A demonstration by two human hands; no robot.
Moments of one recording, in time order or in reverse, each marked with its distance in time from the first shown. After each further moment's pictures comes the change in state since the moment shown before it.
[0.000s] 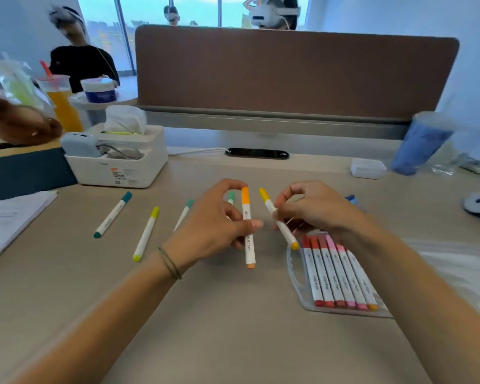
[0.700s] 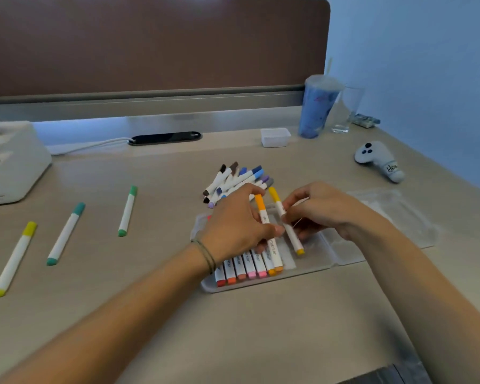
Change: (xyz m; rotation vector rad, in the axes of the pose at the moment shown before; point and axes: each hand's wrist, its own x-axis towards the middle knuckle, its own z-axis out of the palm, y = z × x) left_hand 0.024 0.042 0.170 0.204 -0.316 0.084; right_hand -0.046 0.112 -0.112 -0.015 0.182 0.276
